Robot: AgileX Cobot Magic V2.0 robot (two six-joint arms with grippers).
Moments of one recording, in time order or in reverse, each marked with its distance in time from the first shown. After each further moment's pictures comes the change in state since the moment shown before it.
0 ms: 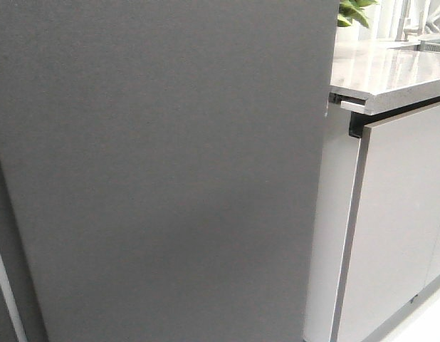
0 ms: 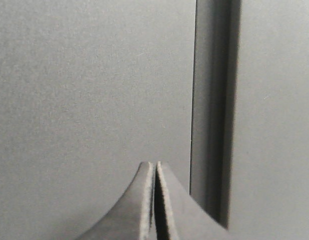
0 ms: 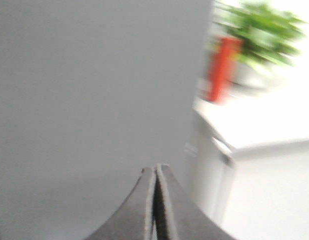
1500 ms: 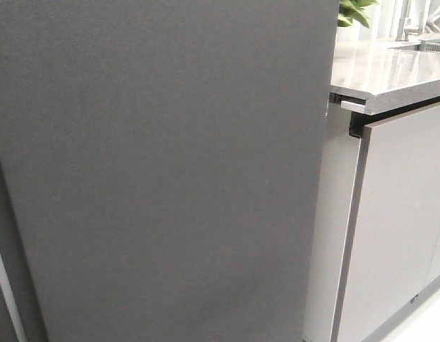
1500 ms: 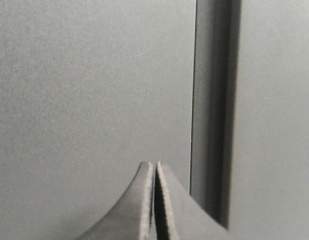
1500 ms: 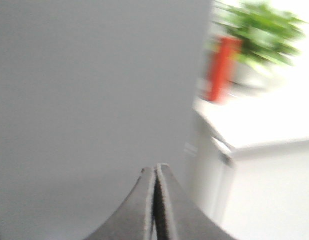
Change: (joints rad) left arm 0.000 0.000 0.000 0.000 0.000 0.000; right arm -0.080 -0.097 0.330 0.024 -0.169 0.000
